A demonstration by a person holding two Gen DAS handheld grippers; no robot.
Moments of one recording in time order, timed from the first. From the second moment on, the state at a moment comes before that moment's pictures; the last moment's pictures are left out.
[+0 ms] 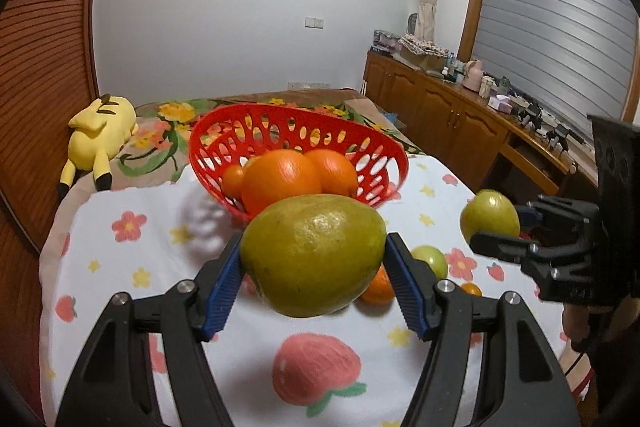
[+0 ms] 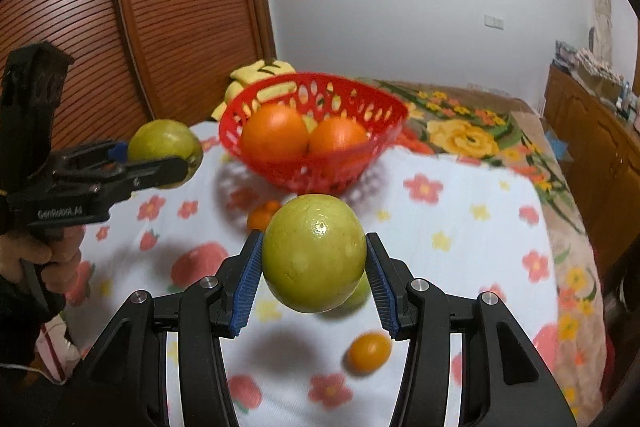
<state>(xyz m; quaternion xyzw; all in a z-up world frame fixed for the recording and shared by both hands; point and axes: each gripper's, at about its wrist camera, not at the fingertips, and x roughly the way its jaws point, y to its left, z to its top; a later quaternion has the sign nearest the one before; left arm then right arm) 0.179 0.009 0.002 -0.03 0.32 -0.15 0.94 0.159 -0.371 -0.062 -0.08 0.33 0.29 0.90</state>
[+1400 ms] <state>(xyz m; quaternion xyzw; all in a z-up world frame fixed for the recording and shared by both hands) 0.325 0.013 0.010 0.00 0.34 -0.13 0.93 0.310 -0.321 -0.074 -0.13 0.37 0.31 0.87</state>
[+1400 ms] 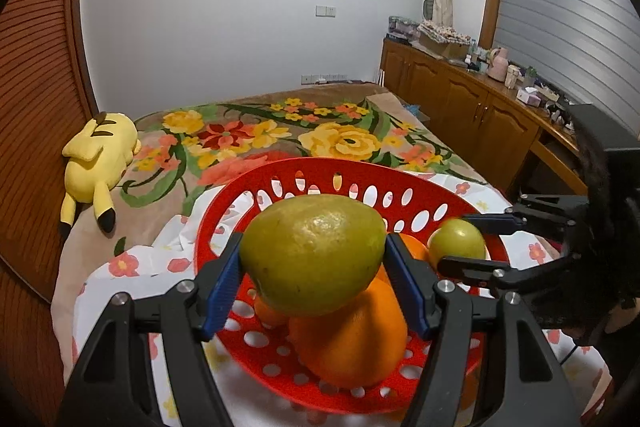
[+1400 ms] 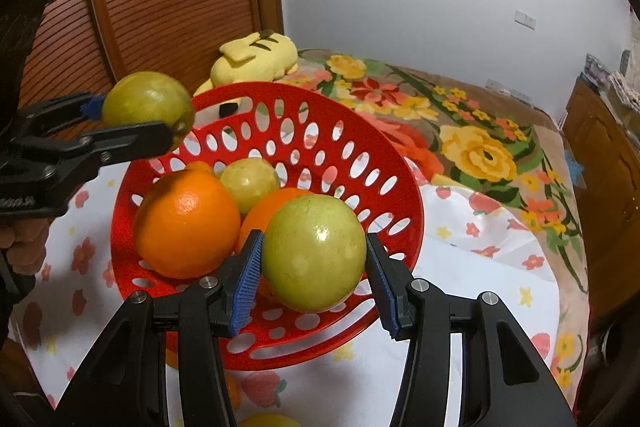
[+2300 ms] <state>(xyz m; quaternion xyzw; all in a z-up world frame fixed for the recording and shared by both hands) 0.352 0.003 -0.013 0.01 0.38 -0.11 0.92 0.301 -0.337 -0.060 -0.11 0.35 0.32 0.87</state>
